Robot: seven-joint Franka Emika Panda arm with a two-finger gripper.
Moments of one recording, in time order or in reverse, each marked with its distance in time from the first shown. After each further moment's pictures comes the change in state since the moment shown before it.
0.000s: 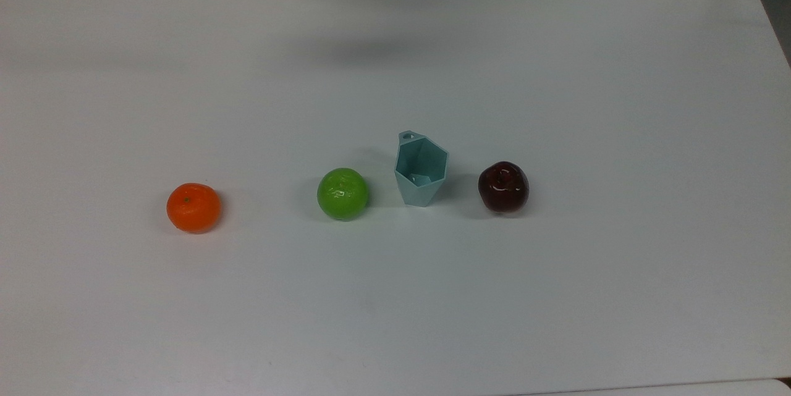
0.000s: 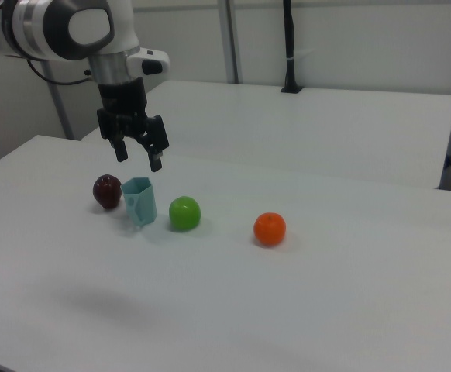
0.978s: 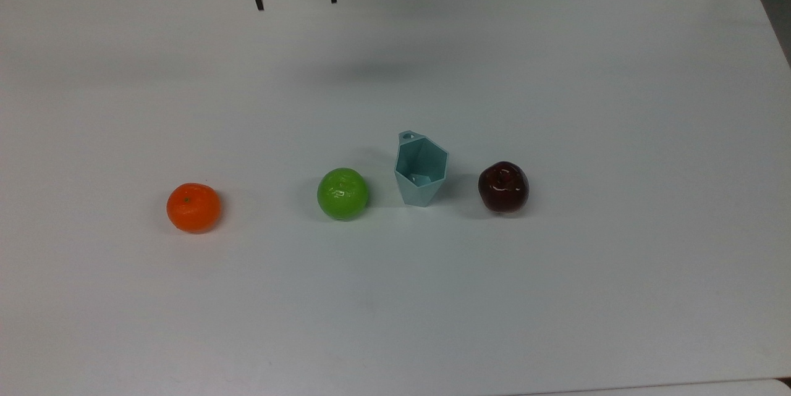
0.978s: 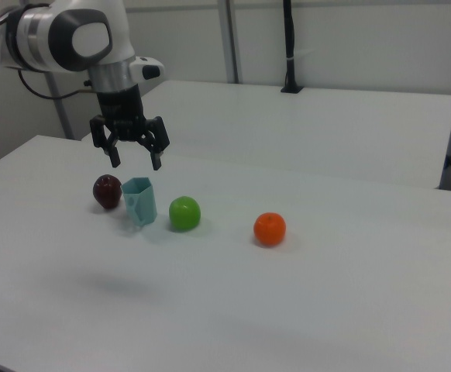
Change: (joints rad) arm 0.048 0.050 0.011 -0.004 0.001 0.068 -0.247
